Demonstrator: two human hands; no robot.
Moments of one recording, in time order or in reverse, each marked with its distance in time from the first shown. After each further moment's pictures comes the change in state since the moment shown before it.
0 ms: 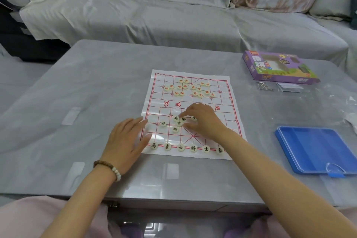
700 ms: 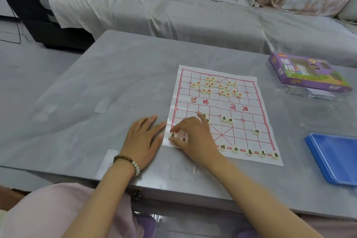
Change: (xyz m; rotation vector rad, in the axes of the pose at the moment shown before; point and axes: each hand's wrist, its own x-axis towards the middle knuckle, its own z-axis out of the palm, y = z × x) left_hand -0.015 -0.045 0.008 -0.009 -0.044 -0.073; right_hand -0.017 -0.108 0.049 0.193 0.218 -0.077
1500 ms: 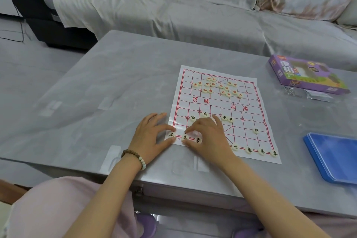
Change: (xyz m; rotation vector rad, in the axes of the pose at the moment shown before) left_hand 0.003 0.008 0.001 -0.188 0.010 0.059; right_hand -0.017 0.019 -0.015 -0.138 0.002 0.017
